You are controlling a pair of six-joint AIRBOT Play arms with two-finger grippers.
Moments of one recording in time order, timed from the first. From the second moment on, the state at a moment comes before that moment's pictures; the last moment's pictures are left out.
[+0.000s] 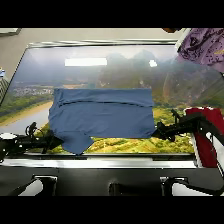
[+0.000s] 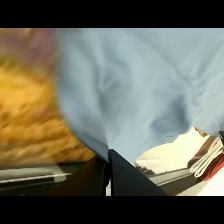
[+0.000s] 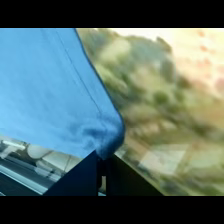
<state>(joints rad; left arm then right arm) 0.47 -1.13 0.43 0.73 -1.21 -1.31 -0.29 -1.43 0.74 2.25 -1.19 -1.84</state>
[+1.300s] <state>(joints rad) 0.29 -1.06 0.88 1.07 -1.27 -1.59 -0.11 -1.29 1.06 1.95 -1.29 -1.53</state>
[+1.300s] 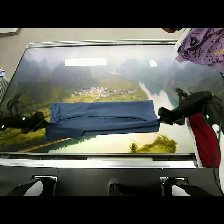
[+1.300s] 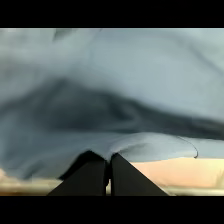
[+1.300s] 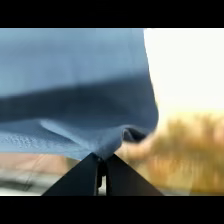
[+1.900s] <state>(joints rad) 0.22 -1.64 1.38 1.07 -1.22 -1.52 -0.07 -1.59 1.31 1.91 -1.16 -1.49</state>
